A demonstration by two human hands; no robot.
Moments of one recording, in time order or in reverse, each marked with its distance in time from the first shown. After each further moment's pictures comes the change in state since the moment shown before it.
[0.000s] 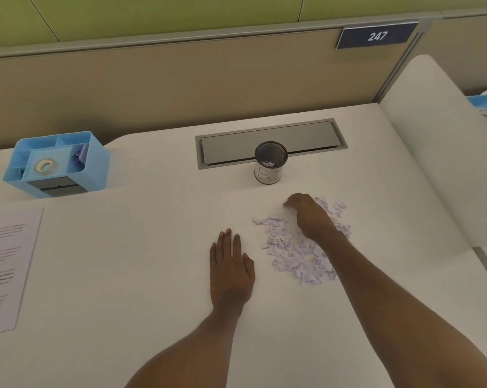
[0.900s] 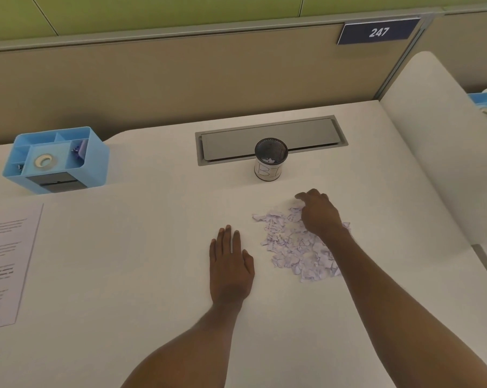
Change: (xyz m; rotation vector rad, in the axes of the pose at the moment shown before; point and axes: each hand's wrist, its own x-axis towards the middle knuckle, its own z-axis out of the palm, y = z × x) left_hand 0.000 0.000 0.000 -0.006 0.010 -0.005; right_hand -0.009 -0.006 -0.020 -0.065 -0.035 0.248
